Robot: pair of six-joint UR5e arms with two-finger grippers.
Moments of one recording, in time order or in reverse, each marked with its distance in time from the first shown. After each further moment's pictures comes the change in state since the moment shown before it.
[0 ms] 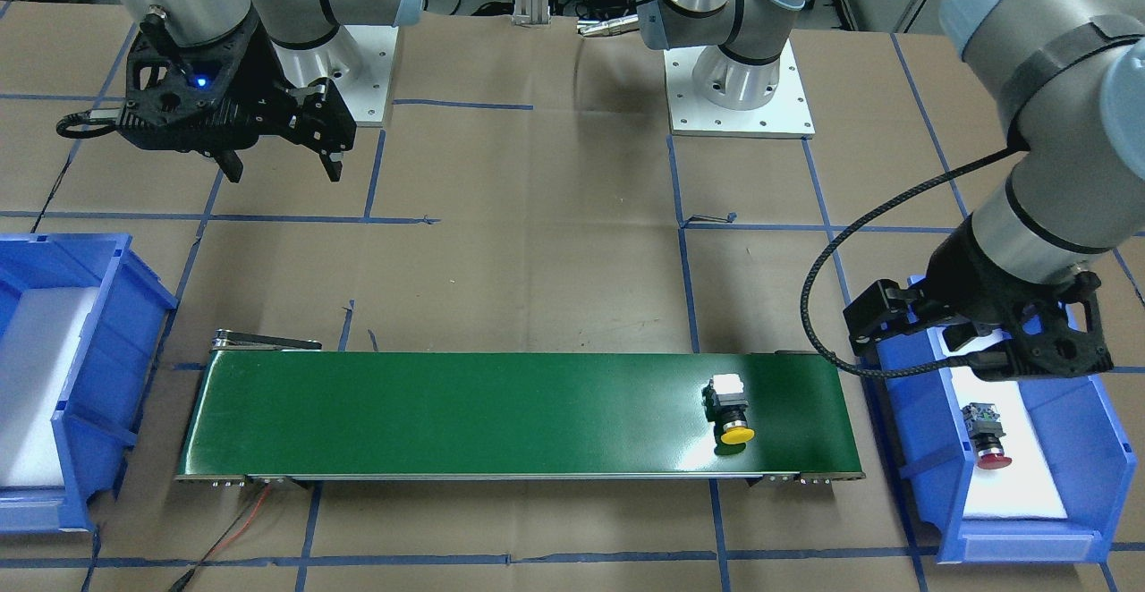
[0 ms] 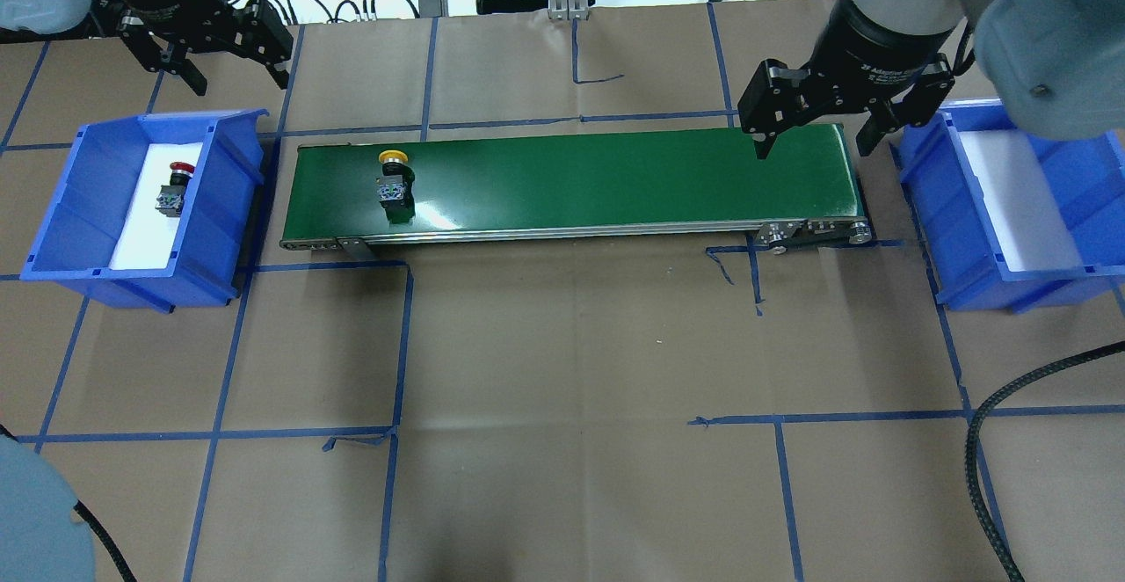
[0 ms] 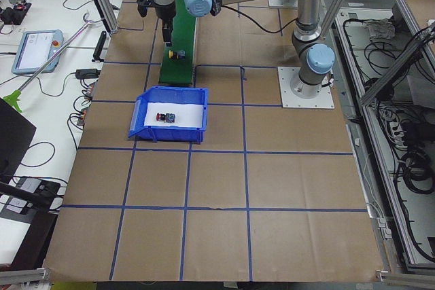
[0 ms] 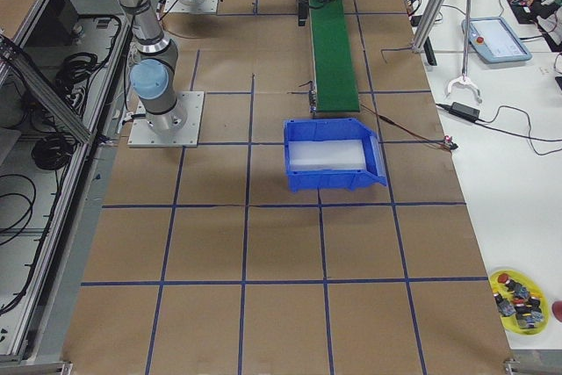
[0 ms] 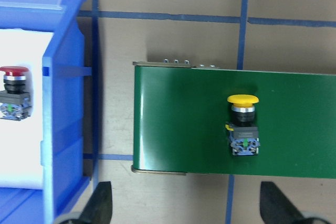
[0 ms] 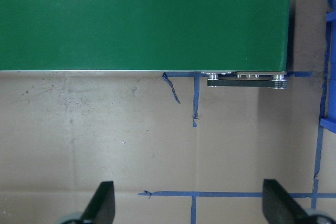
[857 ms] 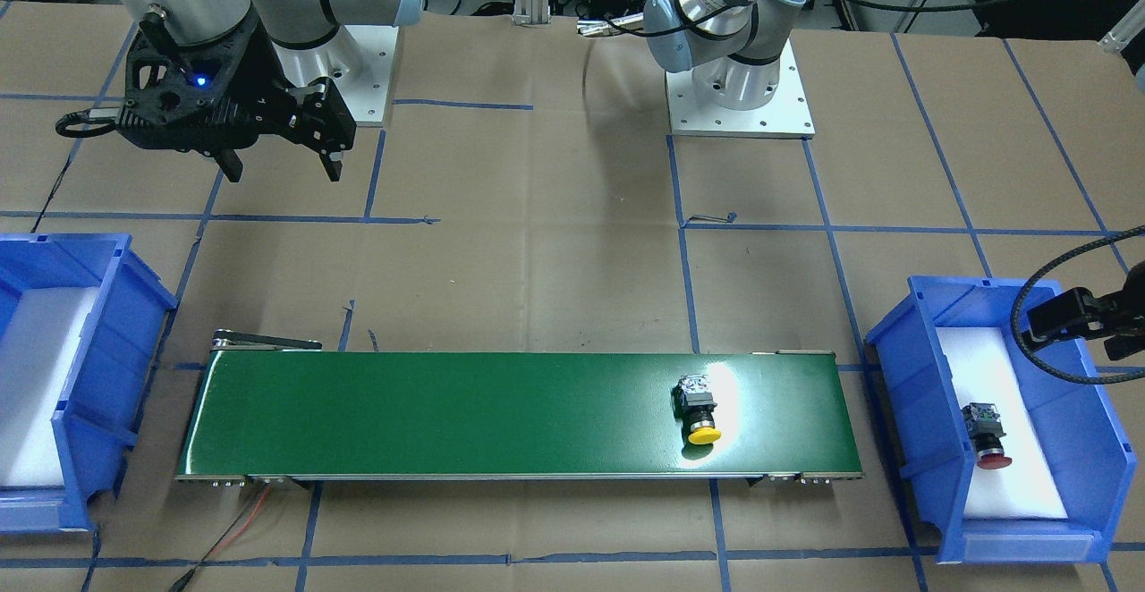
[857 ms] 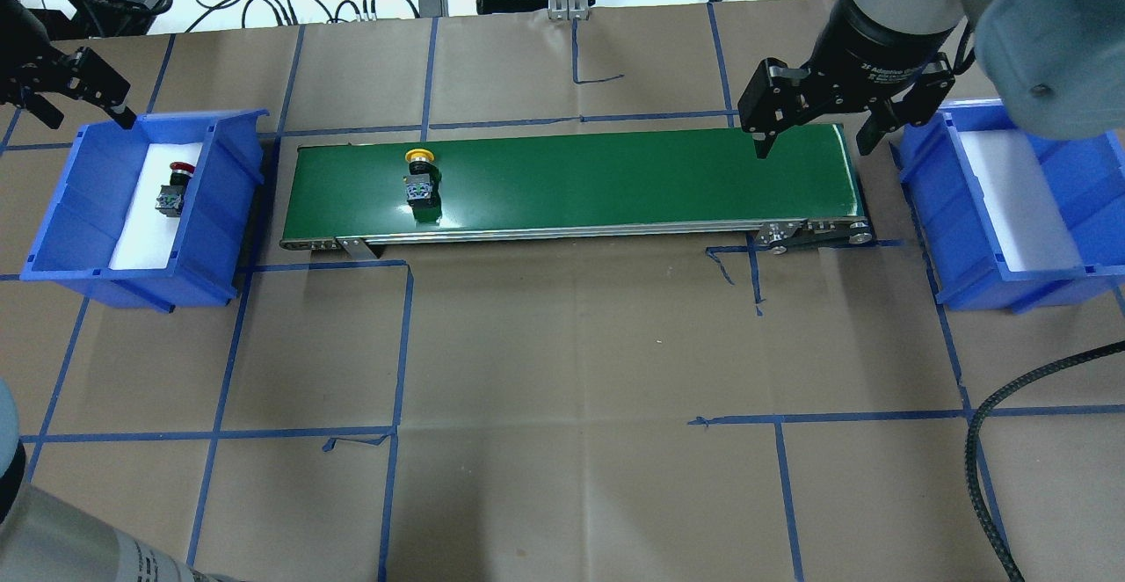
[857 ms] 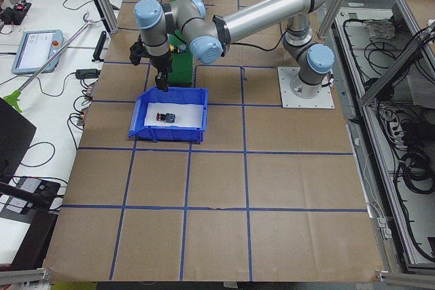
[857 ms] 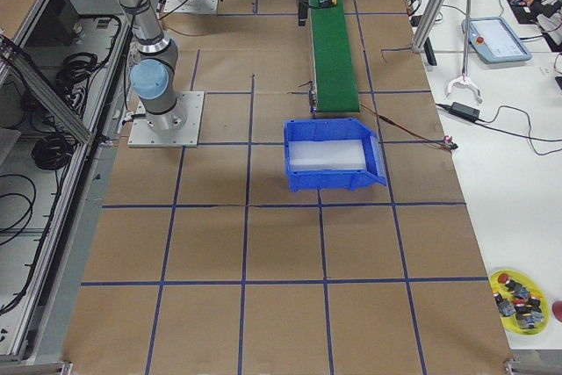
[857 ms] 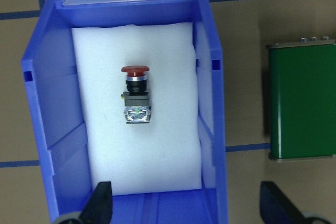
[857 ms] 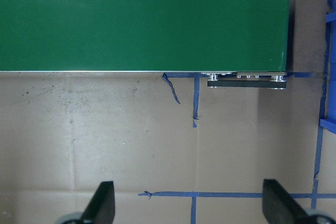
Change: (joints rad) left arm 0.296 -0.076 0.008 0.010 0.000 0.416; right arm 0.000 0.000 -0.001 0.000 0.000 0.000
